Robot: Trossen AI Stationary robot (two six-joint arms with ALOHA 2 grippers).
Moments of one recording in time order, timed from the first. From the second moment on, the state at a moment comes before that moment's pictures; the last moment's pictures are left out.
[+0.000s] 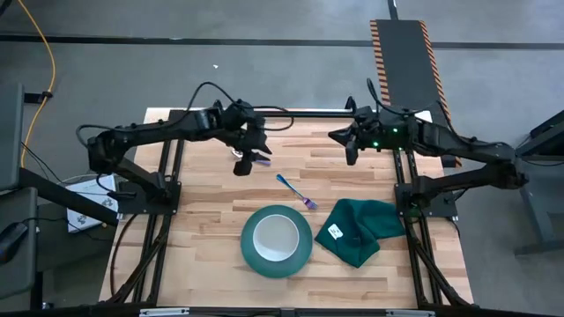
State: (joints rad) left arm 0.49 1.45 1.22 -0.59 0.37 0.48; right arm -0.22 1.01 1.09 -0.42 0.06 0.39
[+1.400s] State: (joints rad) left arm 0.37 1.86 1.51 -0.63 0.28 0.67; right arm -0.21 0.73 0.97 -0.46 0.21 0.45
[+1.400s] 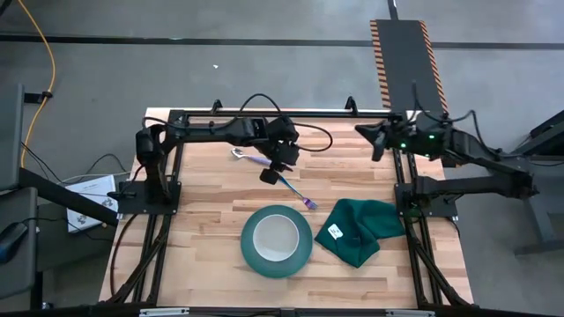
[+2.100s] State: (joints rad) left arm 0.31 1.96 1.51 -0.59 0.25 0.75; right arm -0.21 0.71 0.97 -0.51 0.21 0.47
